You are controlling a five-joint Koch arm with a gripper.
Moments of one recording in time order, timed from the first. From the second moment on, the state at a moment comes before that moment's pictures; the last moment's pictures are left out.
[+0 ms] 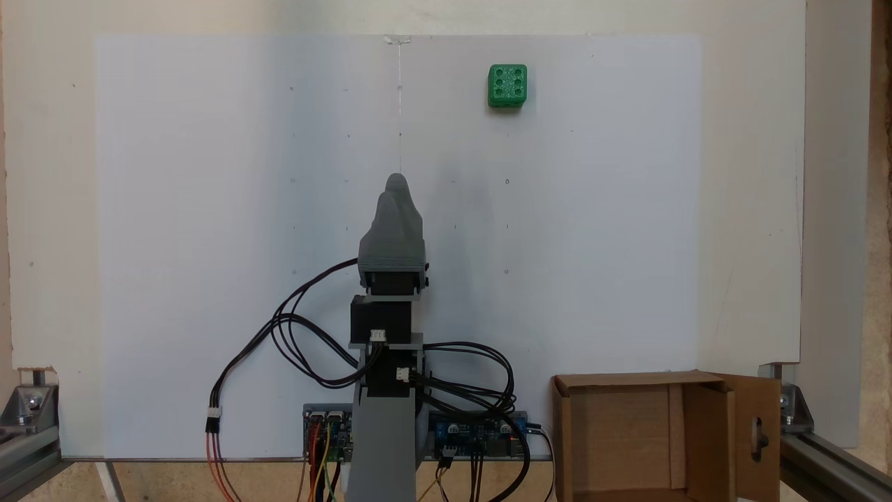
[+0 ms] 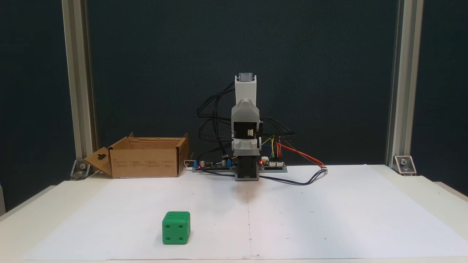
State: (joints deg) arm 0.7 129.3 176.5 -81.7 -3.0
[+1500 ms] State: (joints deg) arm 3.2 129.3 176.5 -81.7 -3.0
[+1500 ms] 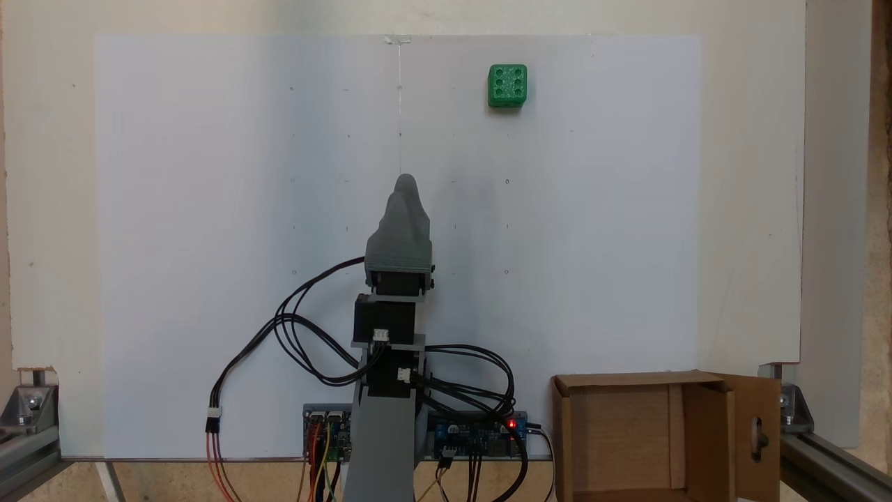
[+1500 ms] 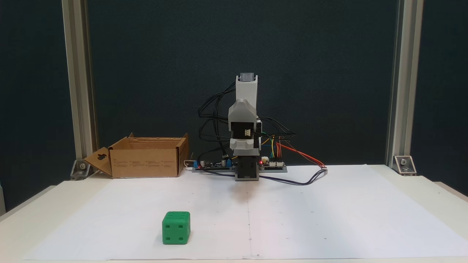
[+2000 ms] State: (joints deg) arm 3.1 129.4 176.5 -81.7 -3.0
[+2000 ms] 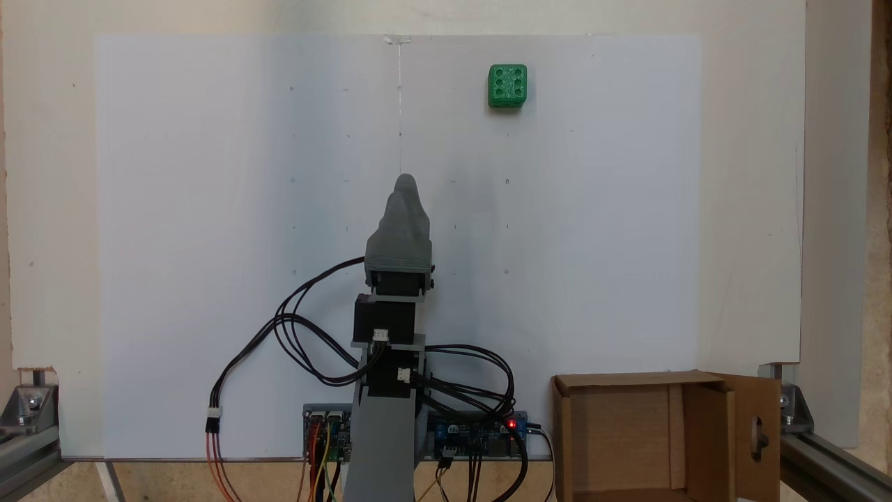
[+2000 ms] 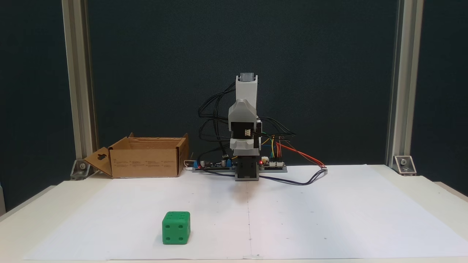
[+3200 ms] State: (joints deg) arm 8.4 106.9 94.7 49.2 0.6
